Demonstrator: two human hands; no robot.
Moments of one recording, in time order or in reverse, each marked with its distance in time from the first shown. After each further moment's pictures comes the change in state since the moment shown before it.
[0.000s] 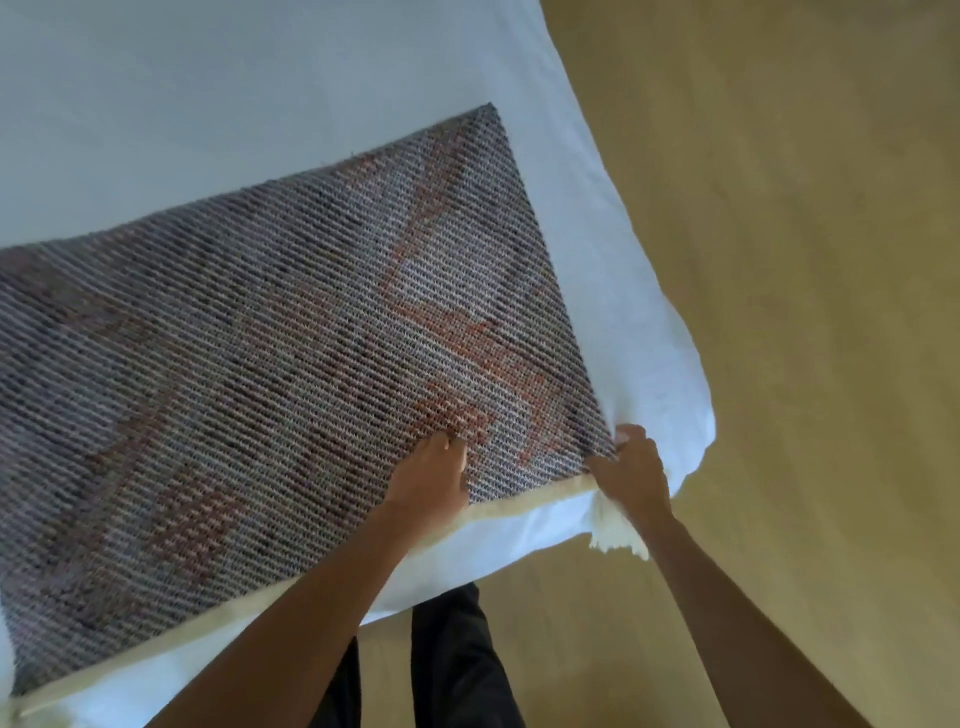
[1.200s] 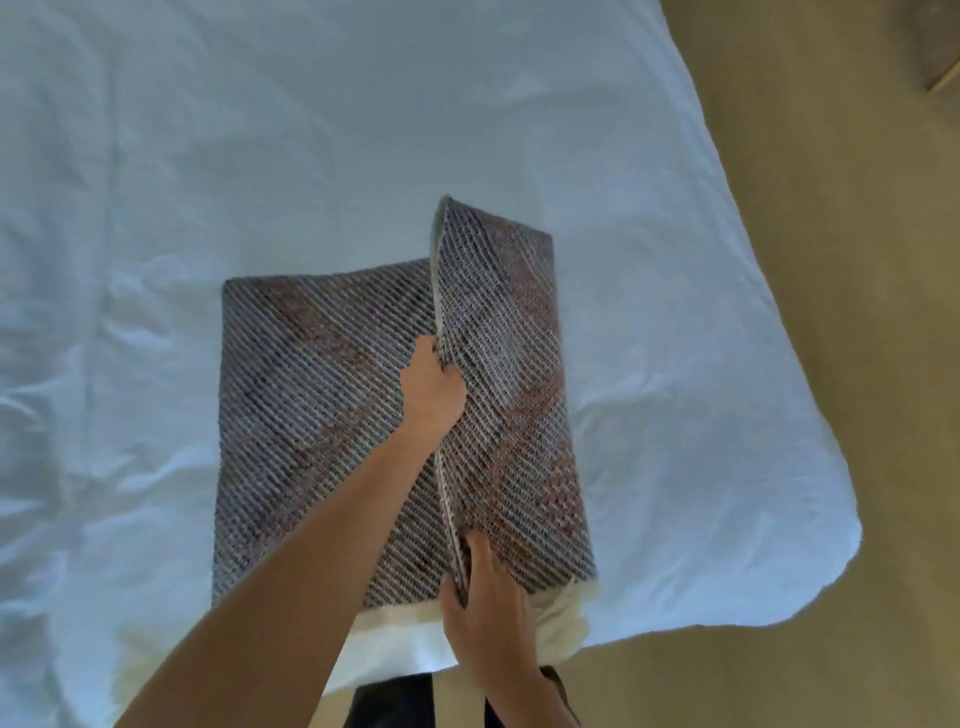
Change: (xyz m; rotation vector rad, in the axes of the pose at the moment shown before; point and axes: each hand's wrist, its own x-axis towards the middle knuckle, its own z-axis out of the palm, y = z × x) left_hand -0.006 -0.147 -0.151 -0.902 0.529 -0.560; right_hand -0.224 -0.181 0.143 -0.031 -0.279 -0.627
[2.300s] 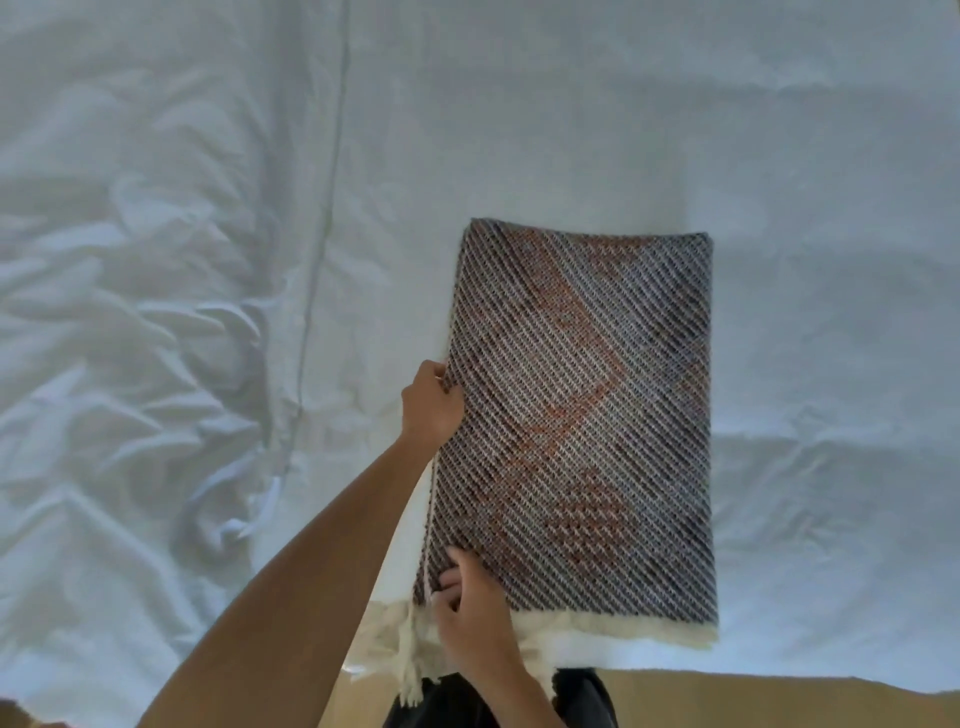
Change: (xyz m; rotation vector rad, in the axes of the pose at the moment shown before) left_hand 0.071 -0.216 -0.217 -0.016 0.052 -0.180; right_hand 0.011 -0.161 0.215 0.076 -0.385 0.175
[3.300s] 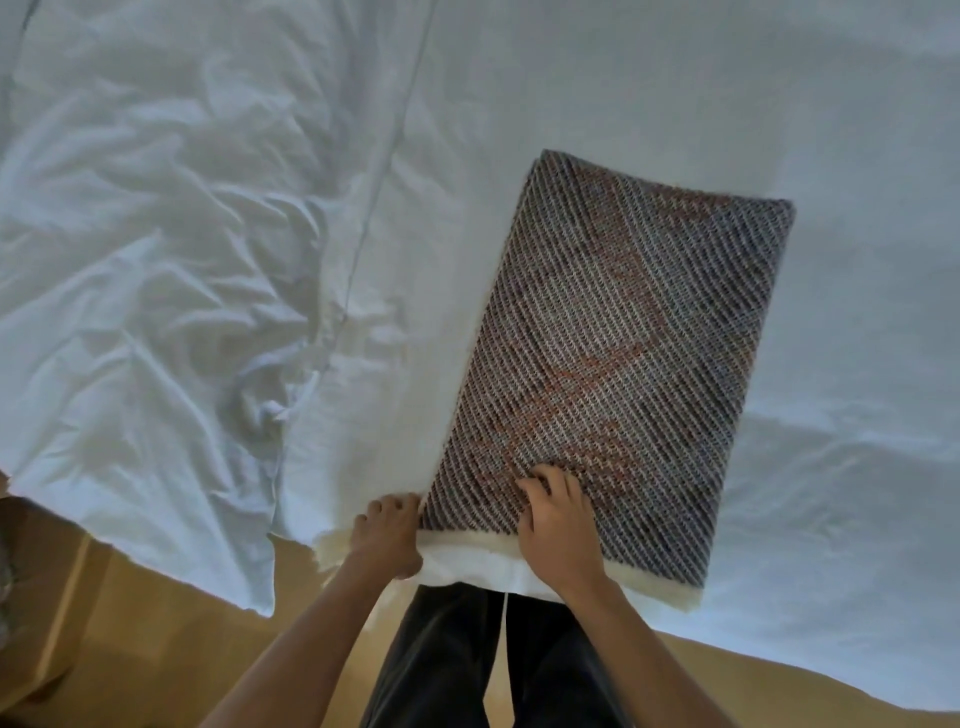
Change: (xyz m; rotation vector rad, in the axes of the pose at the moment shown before) left_hand -0.158 -0.167 0.003 0.876 -0.542 -0.181; right_hand 0.007 0.053 -0.068 -0.681 0.100 -0.336
